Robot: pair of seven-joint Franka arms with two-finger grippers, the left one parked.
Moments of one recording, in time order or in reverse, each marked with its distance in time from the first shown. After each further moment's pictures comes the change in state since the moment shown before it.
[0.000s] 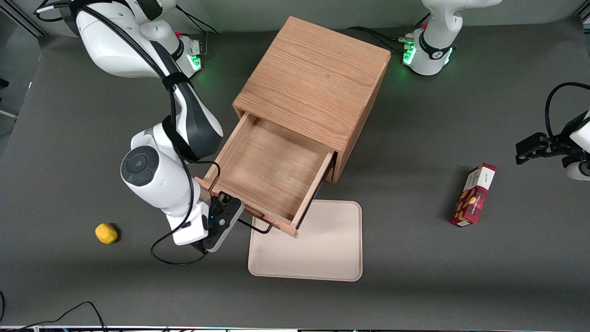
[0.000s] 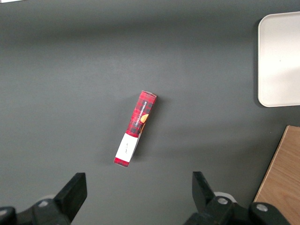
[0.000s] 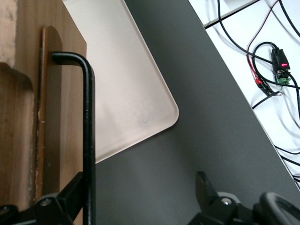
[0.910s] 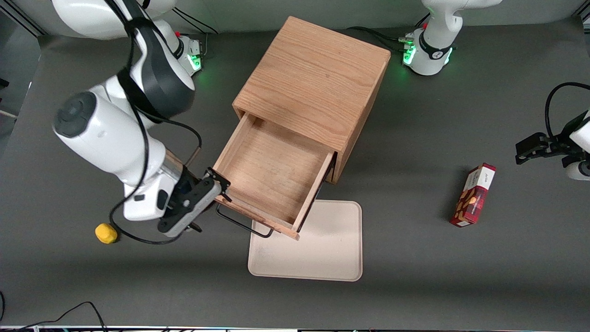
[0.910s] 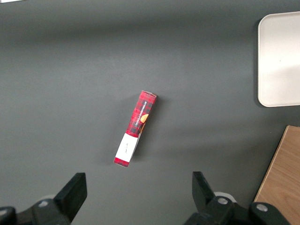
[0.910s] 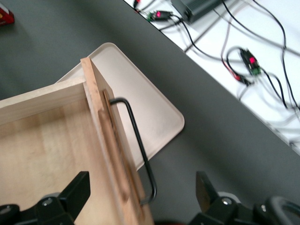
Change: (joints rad) arm 0.000 -0.187 -0.023 0.043 0.093 -0.185 0.298
